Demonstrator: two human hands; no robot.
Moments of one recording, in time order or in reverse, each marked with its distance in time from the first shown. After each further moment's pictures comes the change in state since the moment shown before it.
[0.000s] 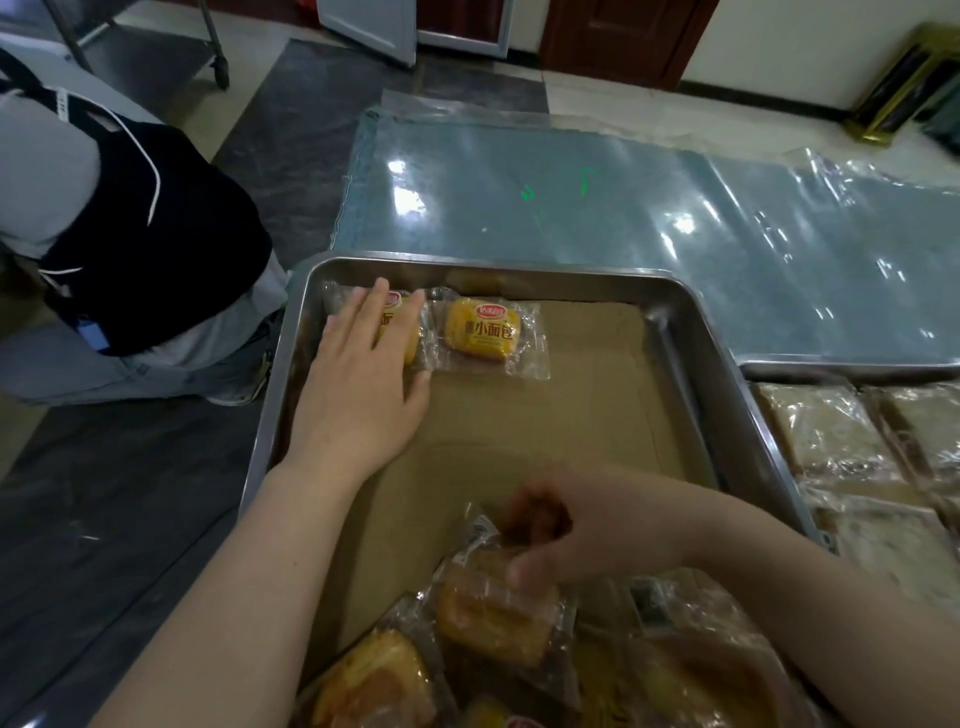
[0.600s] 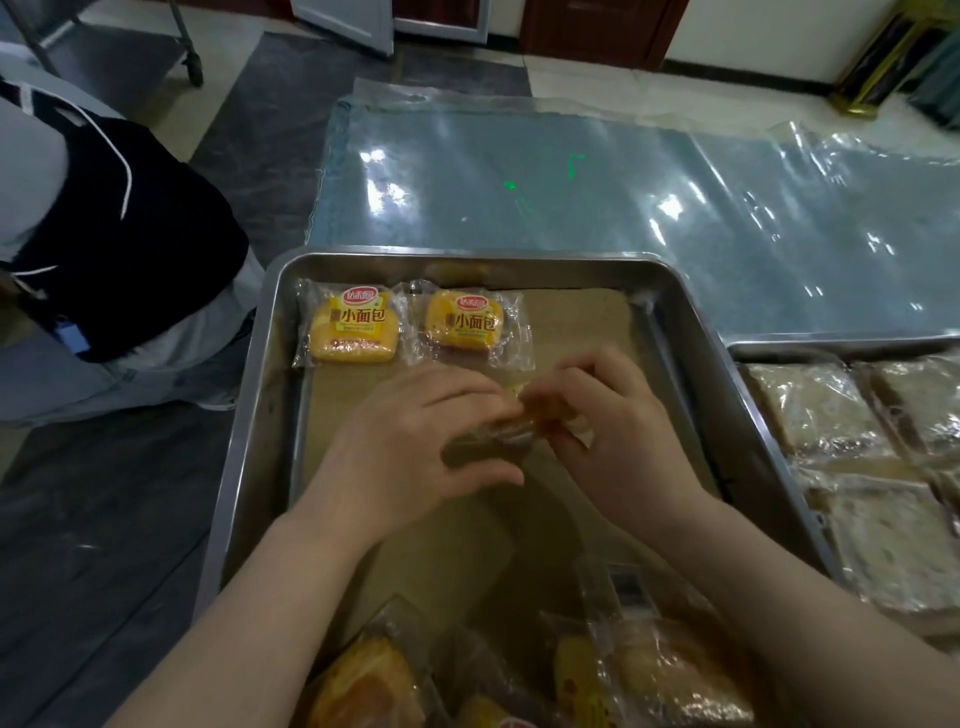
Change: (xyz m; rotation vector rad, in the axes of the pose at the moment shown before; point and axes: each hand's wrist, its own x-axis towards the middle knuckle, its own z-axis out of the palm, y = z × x) left_hand -0.024 0.037 -0.008 -0.241 0.017 0.576; right_hand 0.021 0.035 0.010 -0.207 1.215 -0.369
